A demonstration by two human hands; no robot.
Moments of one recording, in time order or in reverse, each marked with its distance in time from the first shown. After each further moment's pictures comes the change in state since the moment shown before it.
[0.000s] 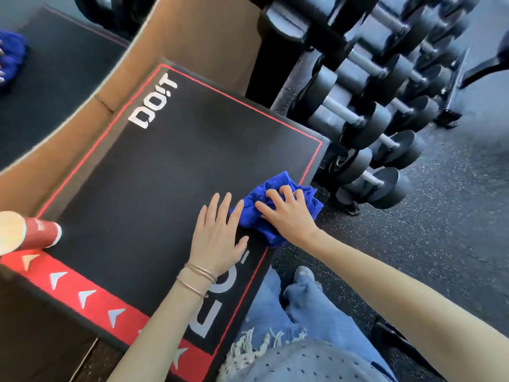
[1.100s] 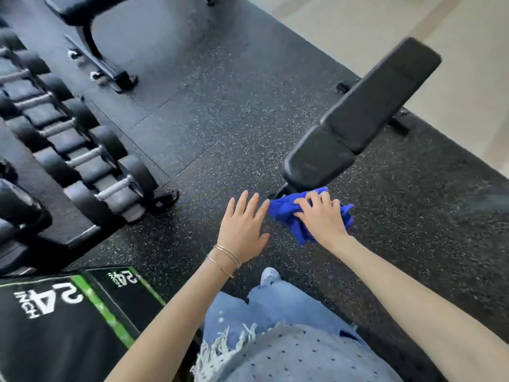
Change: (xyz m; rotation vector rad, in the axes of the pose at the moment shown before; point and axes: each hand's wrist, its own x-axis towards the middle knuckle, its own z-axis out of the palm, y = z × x) left_hand -0.129 0.519 0.126 0.389 -0.192 1.412; right_hand -0.614 0.002 -0.127 -0.284 -0.492 1.624
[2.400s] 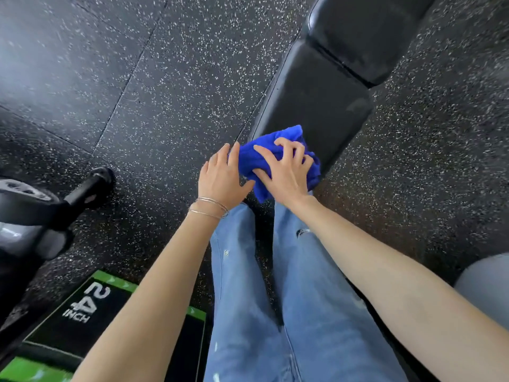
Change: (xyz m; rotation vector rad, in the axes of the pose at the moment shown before) left_hand 0.378 -0.043 0.161 -0.280 -0.366 -0.108; right_hand 0.213 0.033 0.298 0.536 -0.420 0.369
